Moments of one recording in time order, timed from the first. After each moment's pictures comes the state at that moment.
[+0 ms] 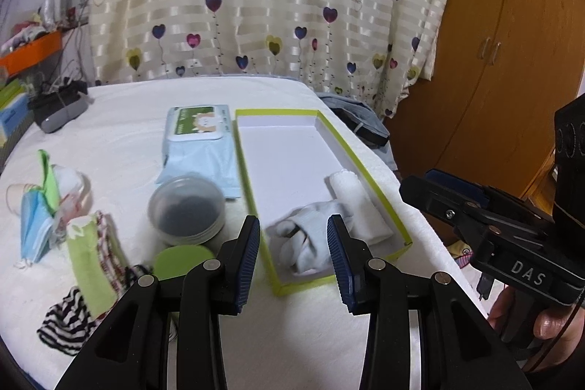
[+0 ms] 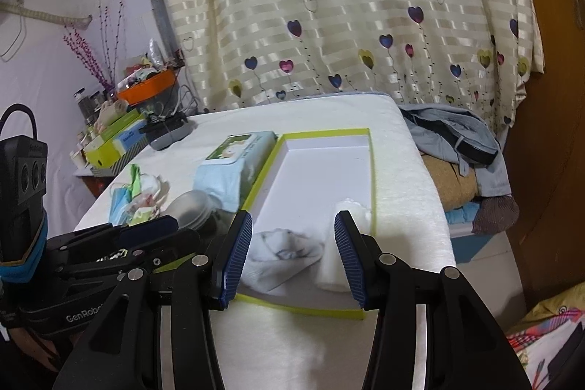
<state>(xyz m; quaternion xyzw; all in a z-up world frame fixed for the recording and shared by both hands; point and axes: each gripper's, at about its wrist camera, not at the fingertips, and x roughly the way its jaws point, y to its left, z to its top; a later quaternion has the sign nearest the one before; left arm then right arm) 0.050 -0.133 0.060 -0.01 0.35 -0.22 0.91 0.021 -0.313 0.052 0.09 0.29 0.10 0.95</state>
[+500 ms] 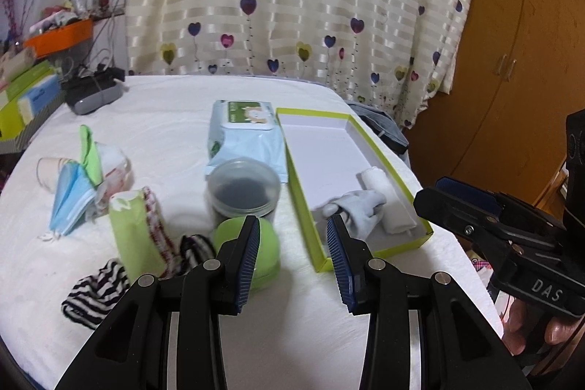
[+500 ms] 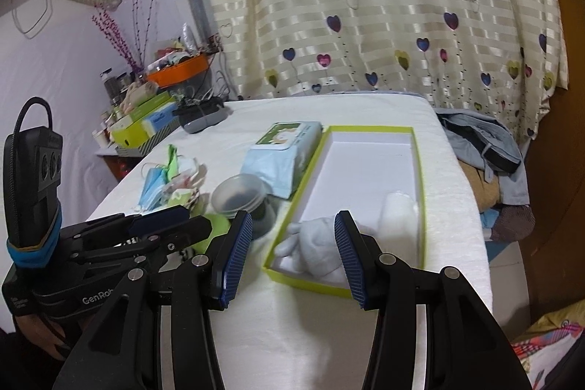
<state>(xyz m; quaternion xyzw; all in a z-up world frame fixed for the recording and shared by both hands) 0.033 -0.087 0.058 -0.03 0.35 -0.18 0.92 0.005 -0.267 0.057 0.06 0.29 0.15 0.94</state>
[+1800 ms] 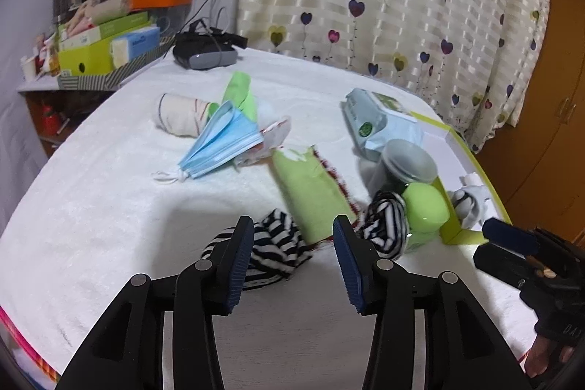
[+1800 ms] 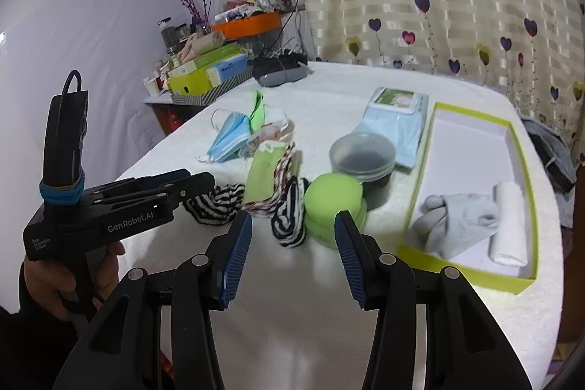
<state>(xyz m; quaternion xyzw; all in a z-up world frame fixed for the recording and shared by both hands) 0.017 0.049 0.024 -0.08 0.36 -0.05 0.93 -0.007 -0.165 0.027 0.01 0.34 0.26 0.91</state>
